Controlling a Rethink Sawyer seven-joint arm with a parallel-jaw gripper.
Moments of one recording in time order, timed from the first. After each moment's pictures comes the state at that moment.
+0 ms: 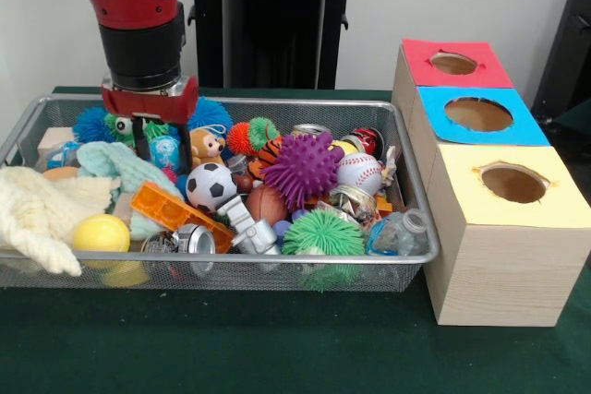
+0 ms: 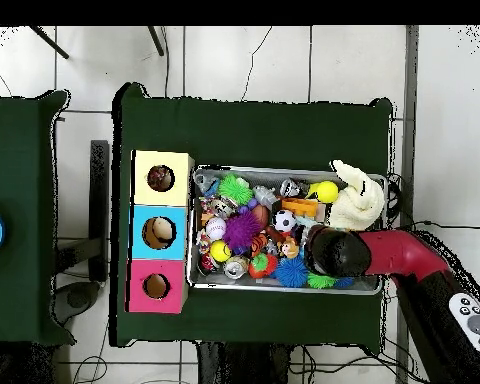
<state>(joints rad) -0.90 -0.56 0.53 1.71 -0.73 0.62 2.03</state>
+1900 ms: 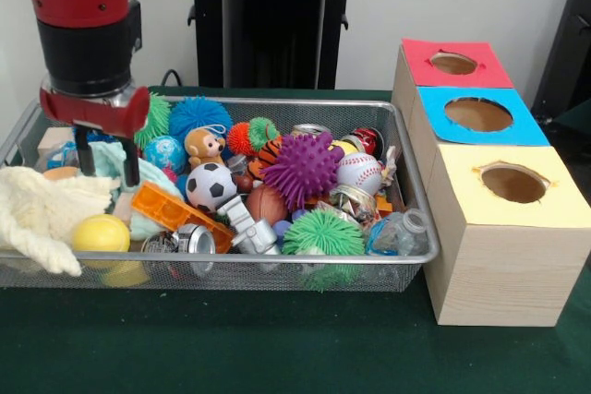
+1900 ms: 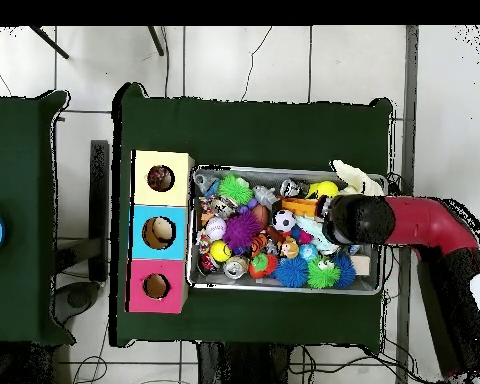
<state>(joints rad) -0.86 -0.55 0.53 1.51 -0.71 0.77 2.03</state>
